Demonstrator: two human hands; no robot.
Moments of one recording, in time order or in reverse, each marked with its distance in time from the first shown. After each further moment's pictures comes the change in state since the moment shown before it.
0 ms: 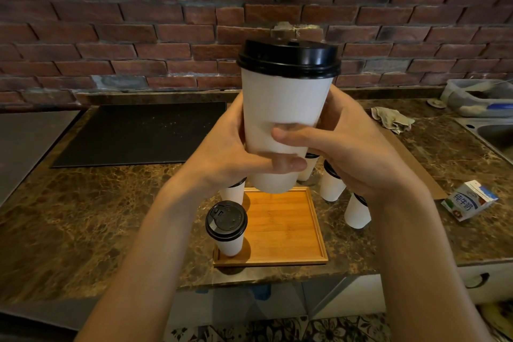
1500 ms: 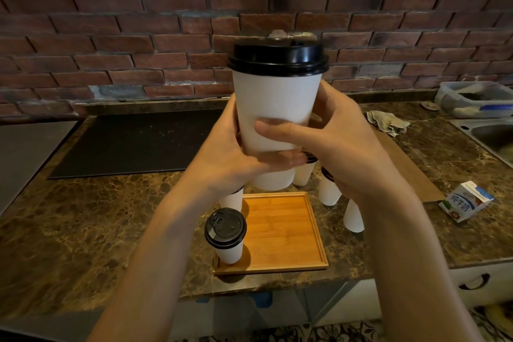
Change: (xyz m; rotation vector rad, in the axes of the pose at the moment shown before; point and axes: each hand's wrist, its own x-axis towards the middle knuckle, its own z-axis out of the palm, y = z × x) left_hand 0.002 0.007 0.006 0.038 0.086 0.009; right_hand 0.002 -0.005 0.009 -0.067 0.128 -0.045
